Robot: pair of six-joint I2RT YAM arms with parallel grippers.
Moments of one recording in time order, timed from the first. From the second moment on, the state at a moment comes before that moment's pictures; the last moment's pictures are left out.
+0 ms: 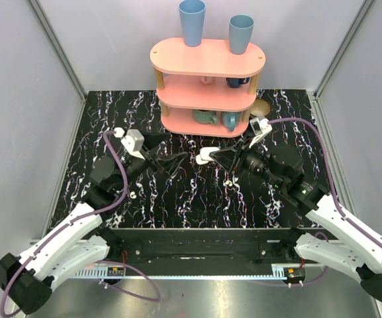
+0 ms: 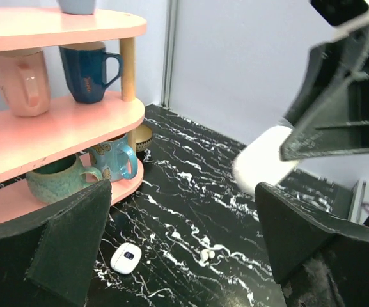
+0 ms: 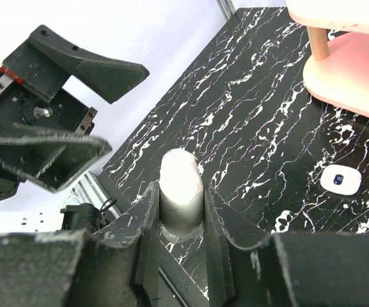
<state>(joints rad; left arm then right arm) -0.66 0.77 0.64 0.38 0.28 -0.15 0.77 0.87 0.90 -0.07 -0.10 0.54</state>
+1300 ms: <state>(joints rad) -0.64 1.24 0.52 1.28 0.61 -1.07 0.77 0.81 0.83 0.11 -0.25 0.52</state>
